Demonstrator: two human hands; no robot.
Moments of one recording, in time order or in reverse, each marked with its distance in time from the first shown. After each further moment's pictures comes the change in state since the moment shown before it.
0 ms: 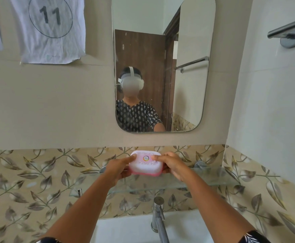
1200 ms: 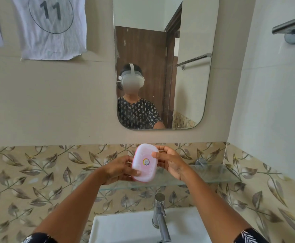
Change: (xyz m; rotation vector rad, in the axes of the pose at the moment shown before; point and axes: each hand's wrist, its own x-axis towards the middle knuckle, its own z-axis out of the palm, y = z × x) left_hand -0.019 0.010 -0.021 0.273 -0.562 0.033; right_hand -0.009 0.000 0.008 0.334 -0.237 -0.147
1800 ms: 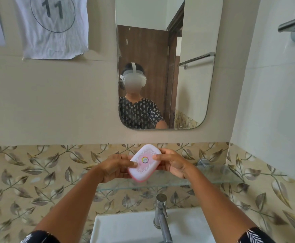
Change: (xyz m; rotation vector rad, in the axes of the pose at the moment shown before) left_hand 0.001 -0.001 -0.014 -0.125 0.088 -0.009; right_hand 0.008 -0.001 -0.006 -0.067 -0.155 0.133
